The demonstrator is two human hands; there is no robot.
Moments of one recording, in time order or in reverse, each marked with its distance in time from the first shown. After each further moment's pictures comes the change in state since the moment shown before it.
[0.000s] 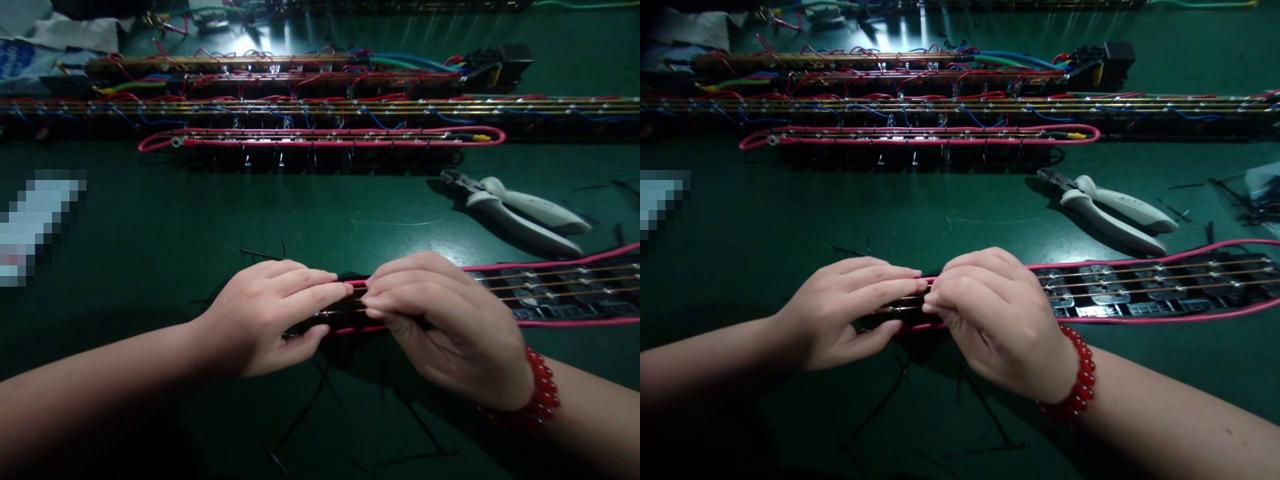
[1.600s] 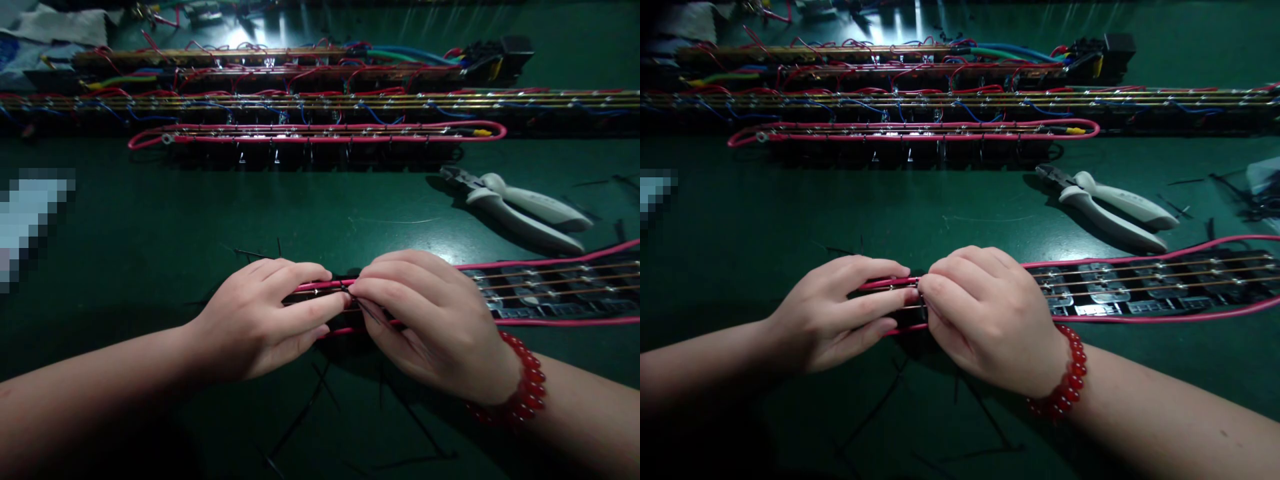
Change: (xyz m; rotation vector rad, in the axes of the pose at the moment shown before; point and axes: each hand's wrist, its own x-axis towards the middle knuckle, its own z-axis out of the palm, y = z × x) left_hand -0.002 0.001 0.000 0.132 0.026 0.044; right_hand 0.001 0.003 0.004 -0.228 -0.095 -0.050
